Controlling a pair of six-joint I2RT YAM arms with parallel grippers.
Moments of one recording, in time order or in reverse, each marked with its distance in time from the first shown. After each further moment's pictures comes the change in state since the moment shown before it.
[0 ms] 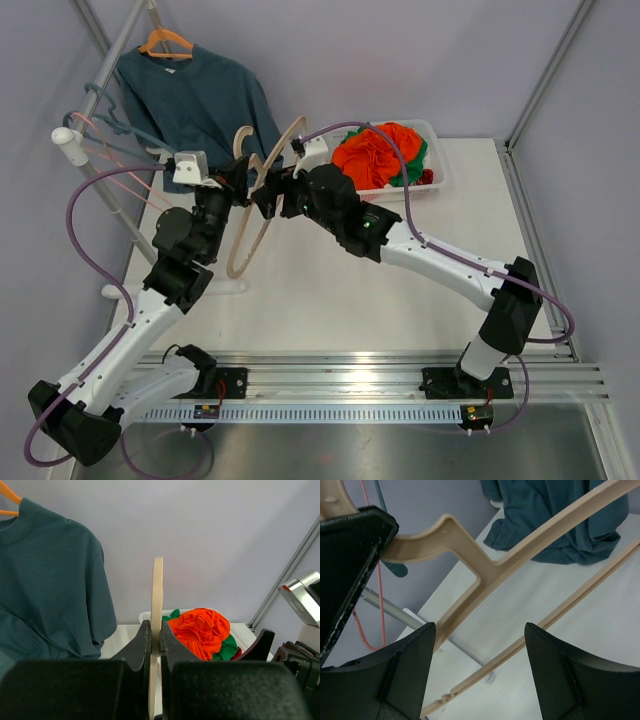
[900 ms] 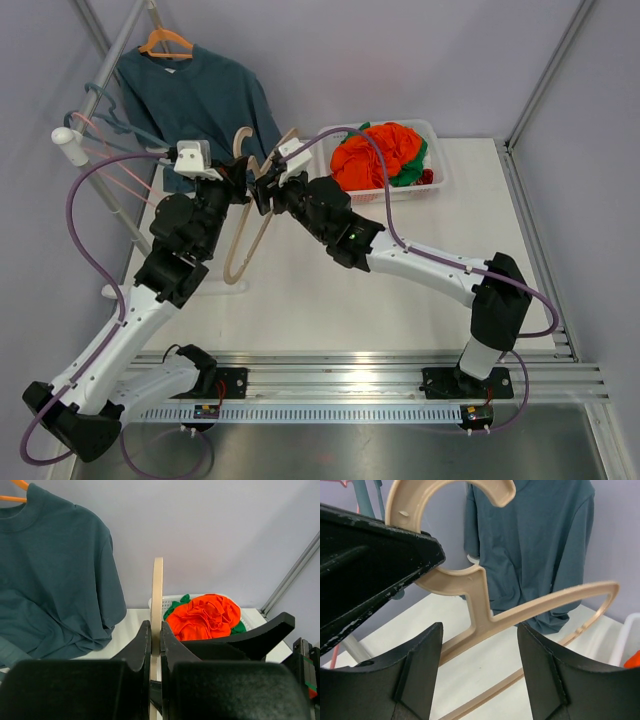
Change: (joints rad) left arm -0.019 0.025 0.125 -0.212 -0.046 0.009; right arm 0.039 0.056 -0.078 0.385 0.088 -0.423
